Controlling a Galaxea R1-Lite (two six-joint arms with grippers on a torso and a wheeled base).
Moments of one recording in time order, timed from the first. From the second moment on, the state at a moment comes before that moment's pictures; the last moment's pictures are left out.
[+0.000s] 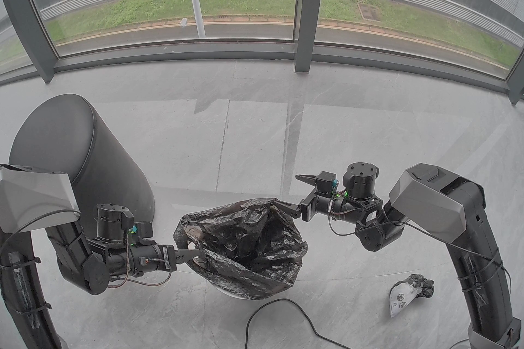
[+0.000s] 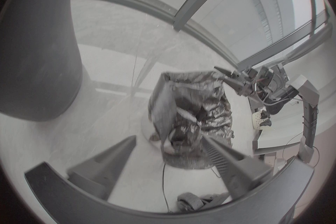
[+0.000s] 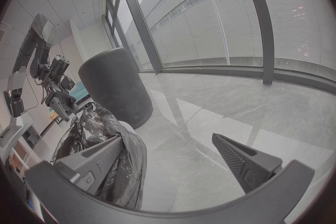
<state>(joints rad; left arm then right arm) -0.17 2.19 -0.45 -1.08 -0.42 -0.23 0.39 2.65 -1.35 -1.16 0.51 -0.11</state>
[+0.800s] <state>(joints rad) -0.24 2.00 -0.31 -1.04 -0.36 -0.24 0.38 2.56 -1.12 -1.28 0.52 -0.11</state>
